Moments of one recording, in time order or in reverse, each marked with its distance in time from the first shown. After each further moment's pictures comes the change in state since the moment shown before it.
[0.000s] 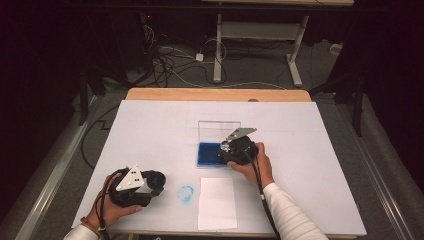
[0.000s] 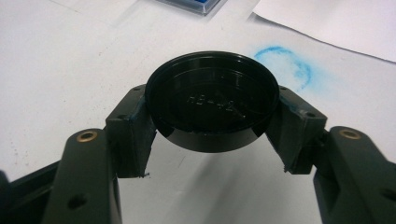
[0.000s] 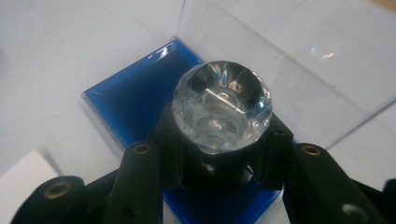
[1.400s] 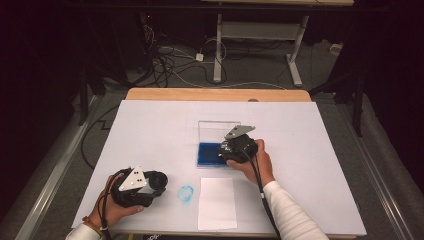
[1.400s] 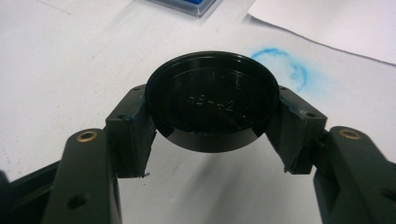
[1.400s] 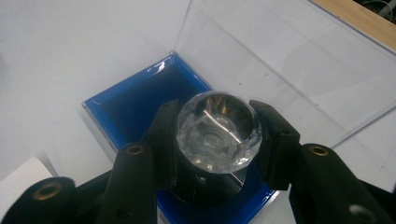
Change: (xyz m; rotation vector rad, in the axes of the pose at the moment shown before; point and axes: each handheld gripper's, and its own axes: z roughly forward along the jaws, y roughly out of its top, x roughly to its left) left arm -0.002 0.004 0.003 0.001 -0.006 0.010; right arm 0.001 0.012 -0.006 0.005 -0.008 -0.028
